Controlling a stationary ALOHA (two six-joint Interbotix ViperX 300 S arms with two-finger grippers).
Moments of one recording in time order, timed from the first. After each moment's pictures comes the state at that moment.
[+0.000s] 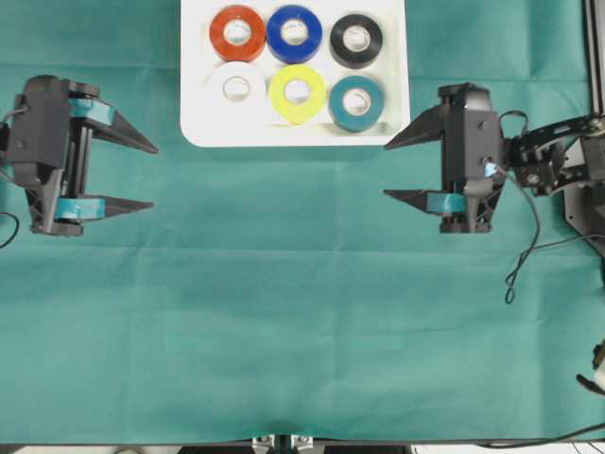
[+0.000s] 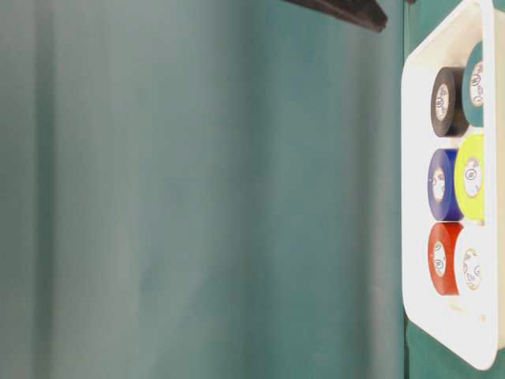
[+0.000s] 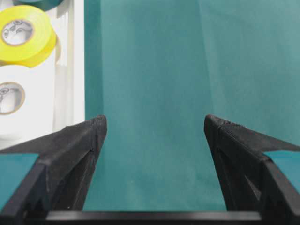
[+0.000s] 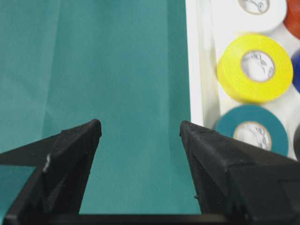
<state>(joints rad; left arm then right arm) -0.04 -0.57 1.10 -0.02 0.00 0.07 0.06 -0.42 0.97 -0.78 0.15 0.89</state>
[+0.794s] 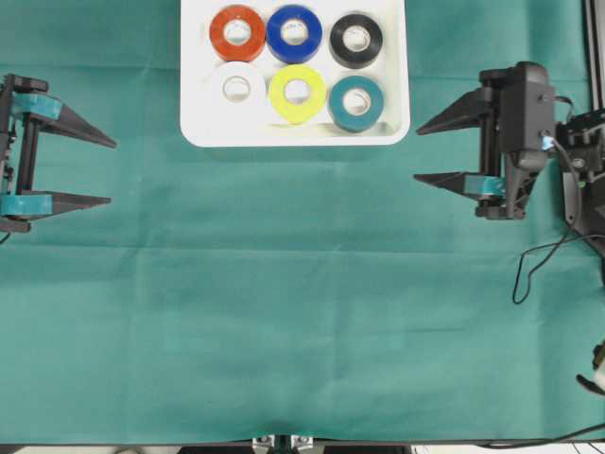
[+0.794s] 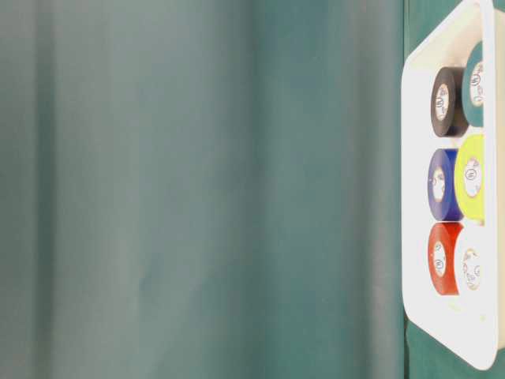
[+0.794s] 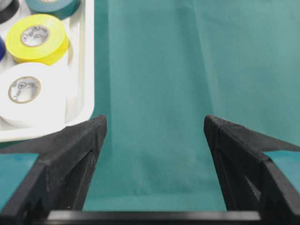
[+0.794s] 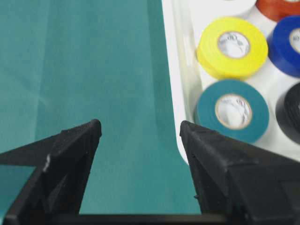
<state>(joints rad) -0.04 -0.83 1.26 -0.02 -0.02 0.10 -0.01 -0.61 1.11 -0.78 0.09 0.92</state>
